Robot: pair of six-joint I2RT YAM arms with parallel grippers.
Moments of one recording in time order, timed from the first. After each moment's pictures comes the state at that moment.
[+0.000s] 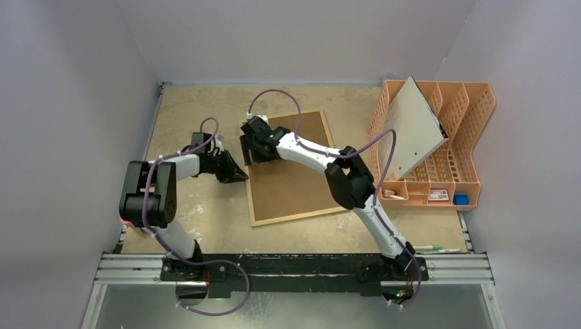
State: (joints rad) left arm -0.05 1.70 0.81 -0.21 0.55 -0.61; right arm 0.86 2.38 2.01 -0.61 0.16 0.55
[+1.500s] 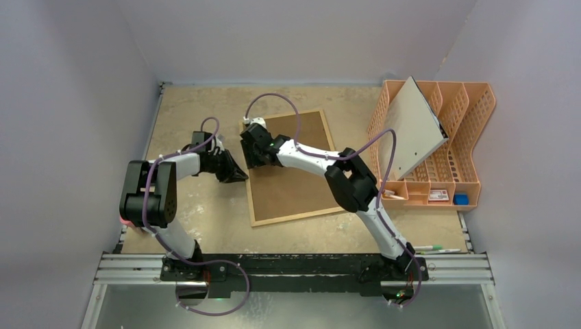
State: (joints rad) left arm -0.05 1.70 0.83 -0.25 0.54 -0.60; right arm 0.89 2.34 1.88 -0.46 0.23 0.48
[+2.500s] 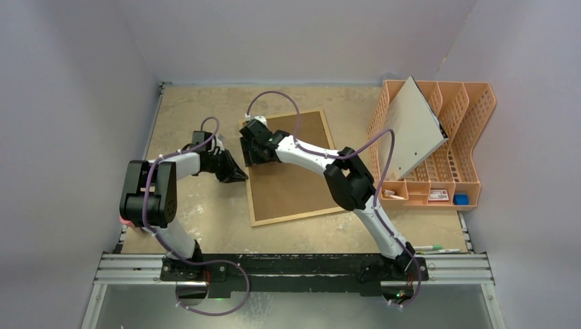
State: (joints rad) left arm -0.05 1.71 0.83 -0.27 0.54 -0.60; right arm 0.87 2.39 1.98 -0.57 0.19 0.54
